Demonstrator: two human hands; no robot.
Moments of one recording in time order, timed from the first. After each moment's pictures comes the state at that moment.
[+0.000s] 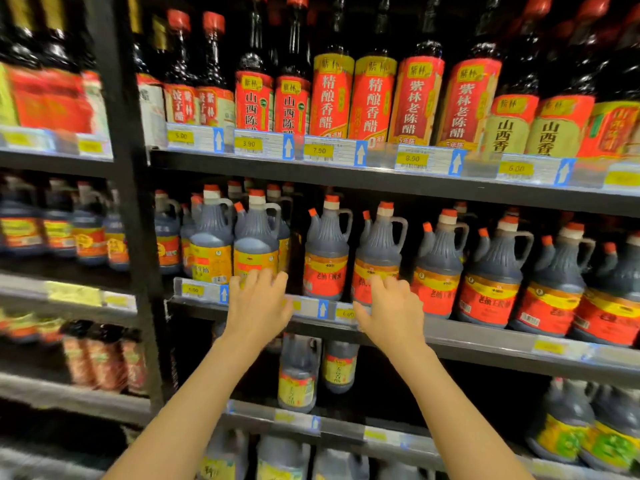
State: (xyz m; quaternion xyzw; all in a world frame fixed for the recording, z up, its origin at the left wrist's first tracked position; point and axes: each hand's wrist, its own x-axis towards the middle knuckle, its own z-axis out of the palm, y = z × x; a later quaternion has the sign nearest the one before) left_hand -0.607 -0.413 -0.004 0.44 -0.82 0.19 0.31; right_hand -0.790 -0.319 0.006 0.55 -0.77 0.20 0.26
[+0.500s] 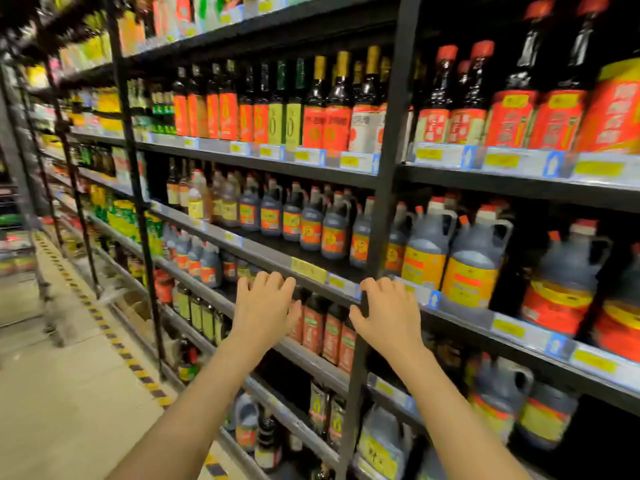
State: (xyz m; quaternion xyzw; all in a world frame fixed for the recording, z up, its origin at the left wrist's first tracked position) left_hand -0.304 -0.378 -0.013 0.63 -0.70 0.27 0.20; right_hand -0.500 -0.380 0.004 0.76 -0.60 0.22 0.16
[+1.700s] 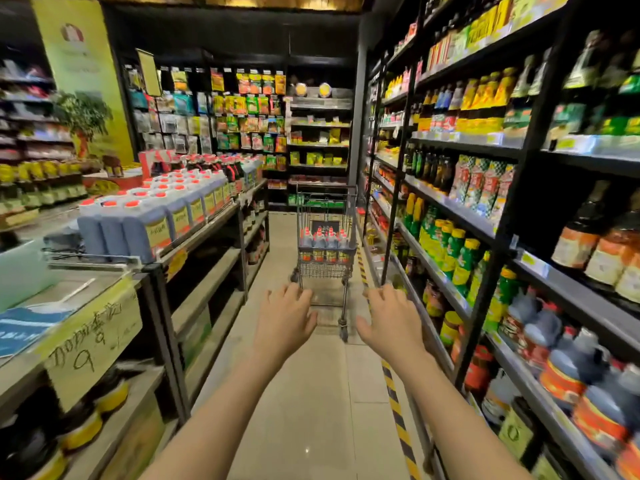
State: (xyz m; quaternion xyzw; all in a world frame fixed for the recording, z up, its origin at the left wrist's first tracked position) left_hand 0.469 -0.523 -0.065 0.87 -0.37 0.32 0.05; right_hand 0.359 -0.667 -0.045 0.96 -0.20 0.19 -0.01
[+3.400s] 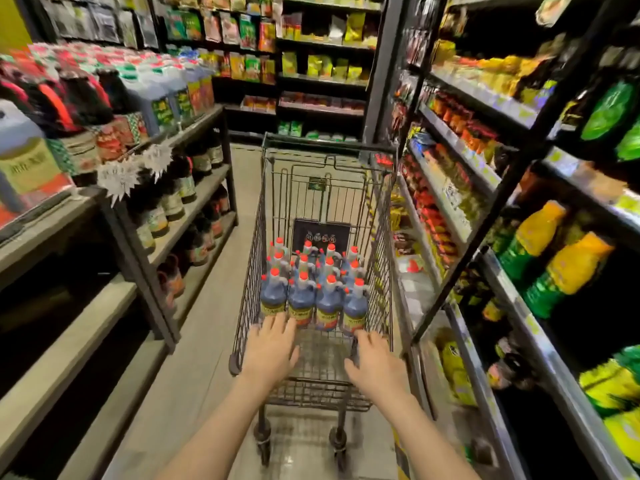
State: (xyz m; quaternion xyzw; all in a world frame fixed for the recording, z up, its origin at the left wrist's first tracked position) left_hand 1.379 -1.113 -0.260 0.94 -0.34 0.04 0.03; right_hand 1.272 -1.272 -0.246 0.96 -0.23 -0.04 -0.13
